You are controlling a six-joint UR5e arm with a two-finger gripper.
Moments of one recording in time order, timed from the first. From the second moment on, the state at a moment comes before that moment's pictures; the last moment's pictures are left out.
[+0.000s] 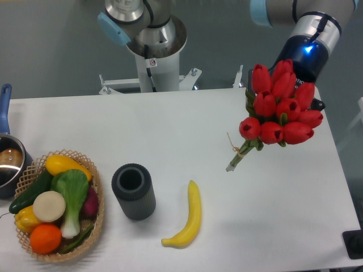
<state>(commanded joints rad) 2.87 -1.81 -1.52 -0.84 0.34 0.94</state>
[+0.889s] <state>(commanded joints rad) 2.83 -1.75 -1.53 -0.85 0.71 0.93</state>
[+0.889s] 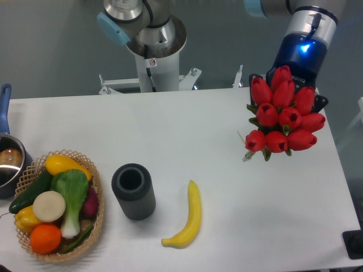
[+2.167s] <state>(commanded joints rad) 2.71 -1.78 -1.75 -0.87 1.65 0.93</state>
